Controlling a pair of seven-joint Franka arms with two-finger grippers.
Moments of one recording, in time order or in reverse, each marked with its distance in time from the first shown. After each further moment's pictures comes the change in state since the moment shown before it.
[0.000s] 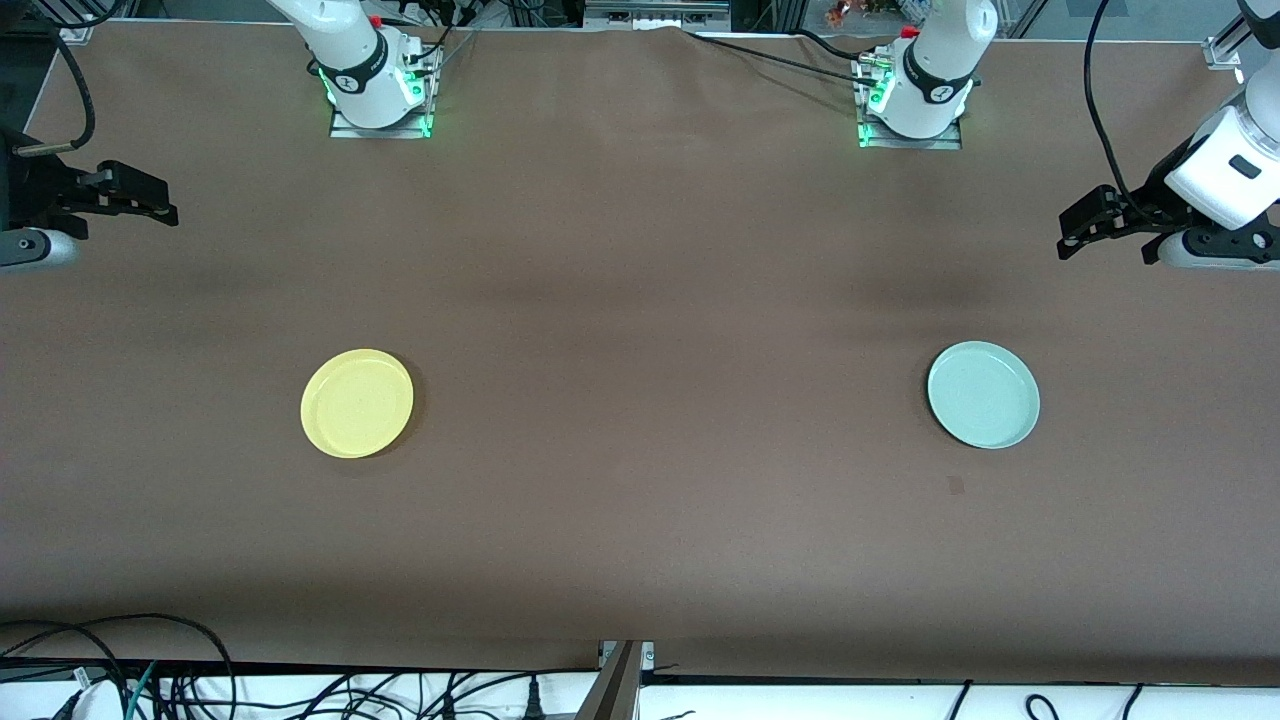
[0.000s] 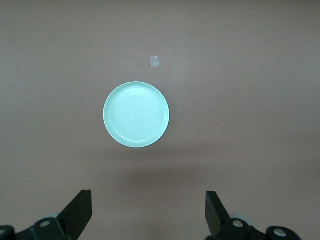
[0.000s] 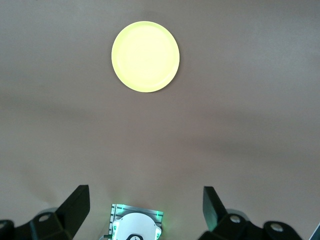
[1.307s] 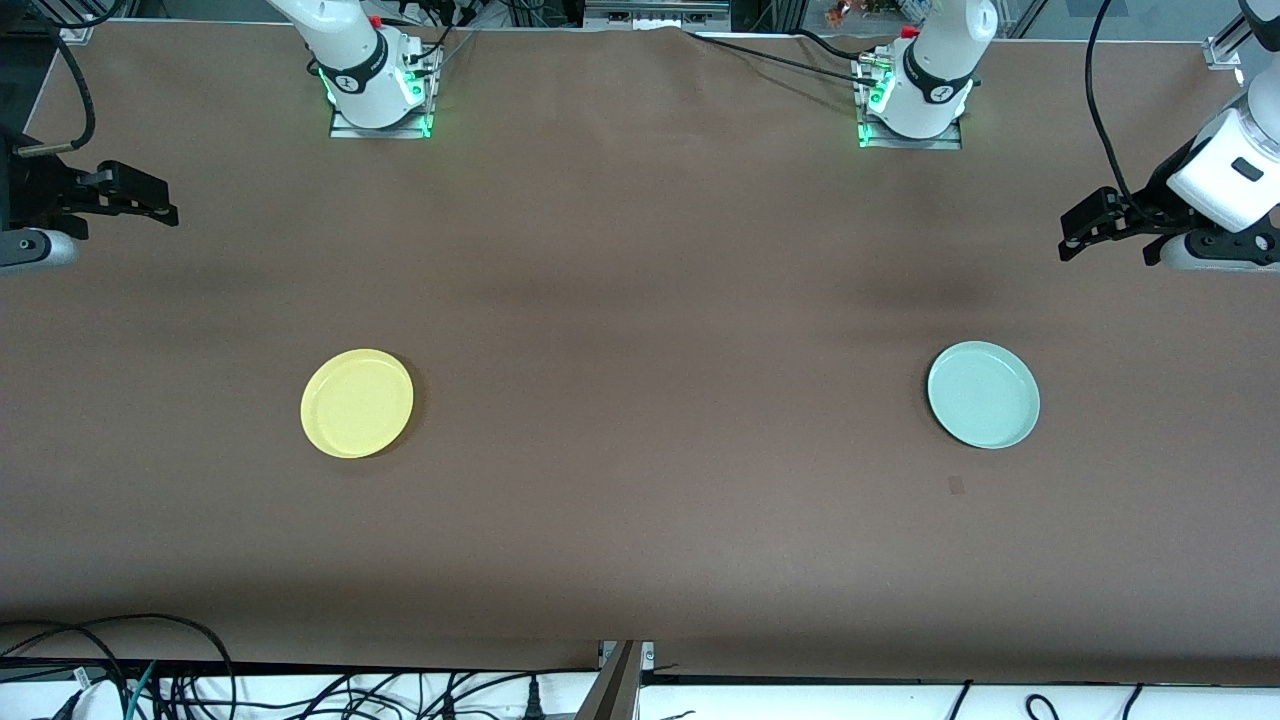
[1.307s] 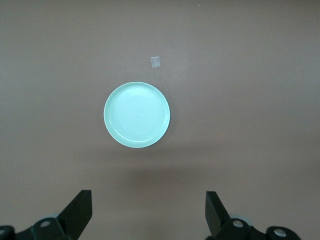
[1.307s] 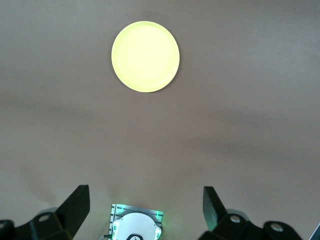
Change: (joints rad) left arm 0.001 0.005 0.003 0.004 0.000 0.000 0.000; right arm 0.000 0.000 0.000 0.000 0.000 0.000 0.000
